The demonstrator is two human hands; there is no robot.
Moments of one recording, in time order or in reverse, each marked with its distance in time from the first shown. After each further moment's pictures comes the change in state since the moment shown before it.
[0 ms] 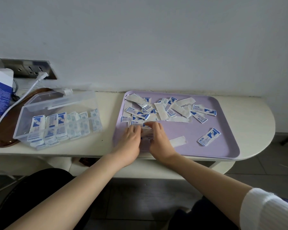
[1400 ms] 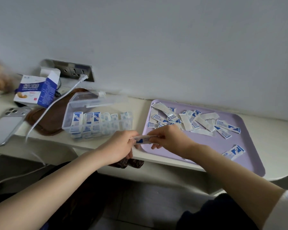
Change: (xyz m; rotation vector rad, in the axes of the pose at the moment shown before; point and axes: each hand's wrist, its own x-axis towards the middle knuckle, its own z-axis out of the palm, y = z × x) left_hand -0.064 -0.065 -0.082 -0.491 -0.114 -0.143; right_hand 0.016 -0.081 -0.015 -0.116 -0.354 -0.186
